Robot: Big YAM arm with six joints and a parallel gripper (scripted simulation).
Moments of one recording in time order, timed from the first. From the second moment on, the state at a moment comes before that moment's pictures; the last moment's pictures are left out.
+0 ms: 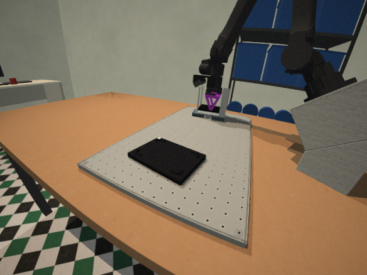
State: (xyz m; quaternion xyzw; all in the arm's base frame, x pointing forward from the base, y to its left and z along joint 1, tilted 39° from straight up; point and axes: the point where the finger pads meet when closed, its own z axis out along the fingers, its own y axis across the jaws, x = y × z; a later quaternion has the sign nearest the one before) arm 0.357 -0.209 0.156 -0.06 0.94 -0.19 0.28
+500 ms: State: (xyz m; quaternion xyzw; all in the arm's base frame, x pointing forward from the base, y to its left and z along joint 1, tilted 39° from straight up) arm 0.362 -0.211 0.148 -0.06 0.94 -0.19 0.27
